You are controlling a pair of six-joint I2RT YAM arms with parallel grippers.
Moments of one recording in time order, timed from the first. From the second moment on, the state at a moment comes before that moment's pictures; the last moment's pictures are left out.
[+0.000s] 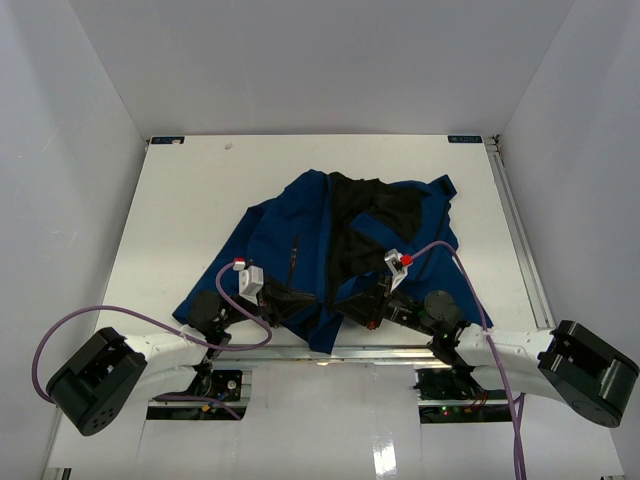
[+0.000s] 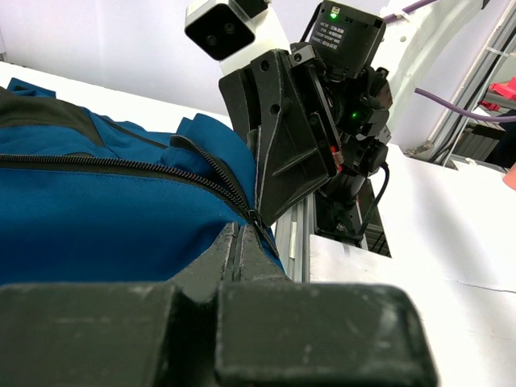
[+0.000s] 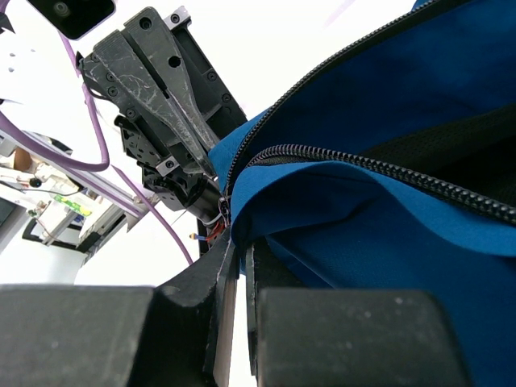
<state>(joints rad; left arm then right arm) -0.69 1.07 0.06 1.36 0.69 -0.40 0.95 1.04 0.08 1.10 -0.31 0.75</state>
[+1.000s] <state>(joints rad) -0.69 1.10 0.06 1.36 0.78 -0.39 0.93 1.00 0.08 1.04 -0.33 0.75</state>
